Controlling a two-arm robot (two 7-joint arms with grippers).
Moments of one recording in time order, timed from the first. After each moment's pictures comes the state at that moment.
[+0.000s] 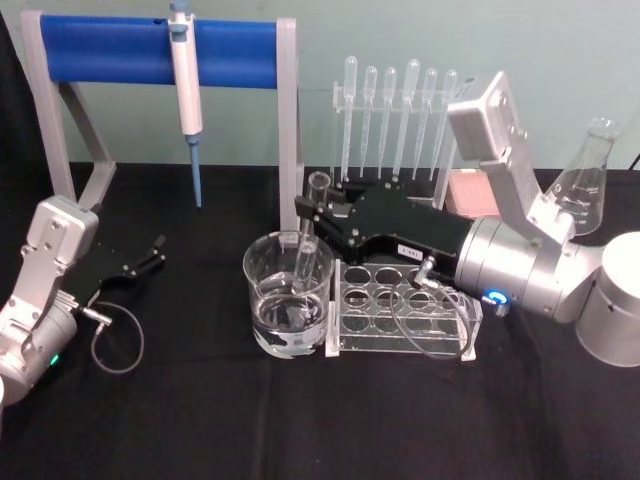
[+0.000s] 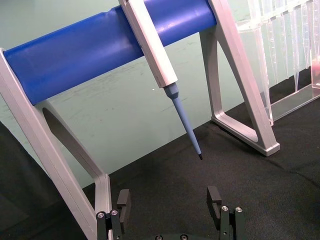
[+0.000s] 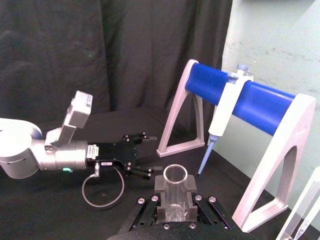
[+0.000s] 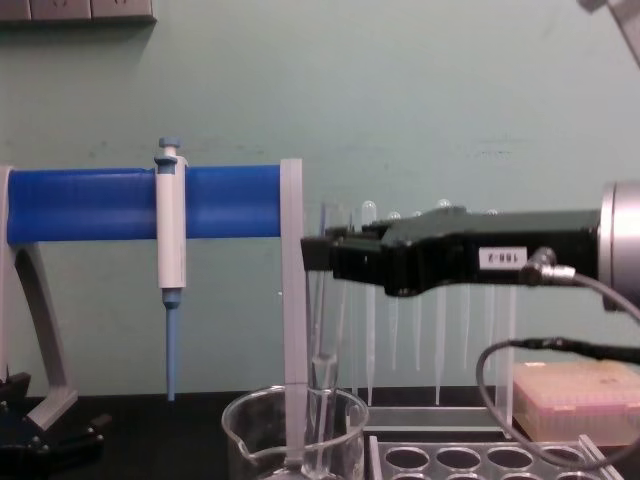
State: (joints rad) left arm -0.20 0.60 0.45 -1.41 -0.25 -0.12 0.03; right arm 0.42 0.54 -0.58 -1.71 0.51 0.19 0.47
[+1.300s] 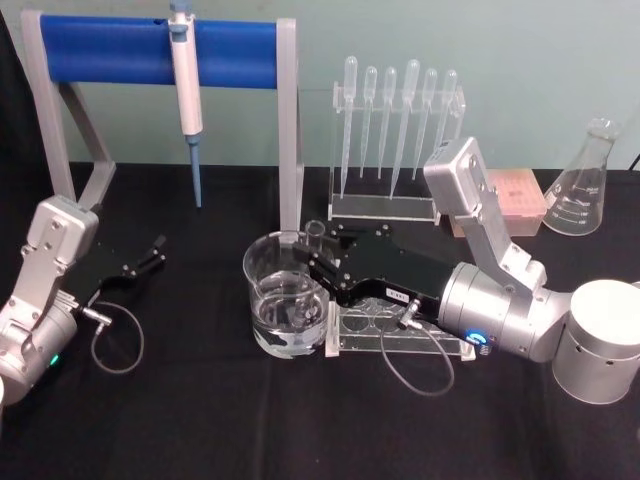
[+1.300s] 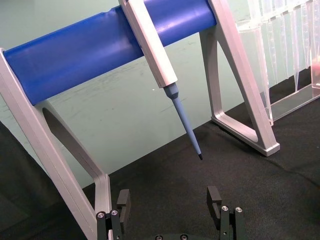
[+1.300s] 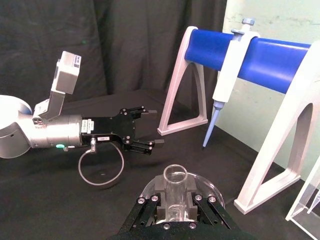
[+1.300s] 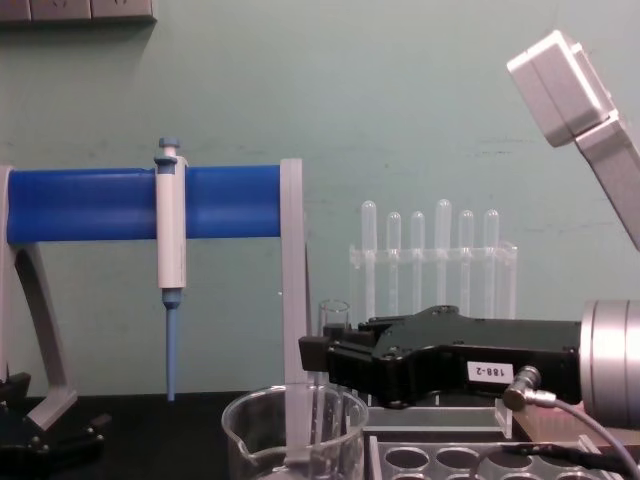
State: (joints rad) left arm -0.20 0.60 0.45 -1.41 -0.25 -0.12 0.03; right arm 0.36 0.46 -0.57 -1.61 0.43 0.14 0.50
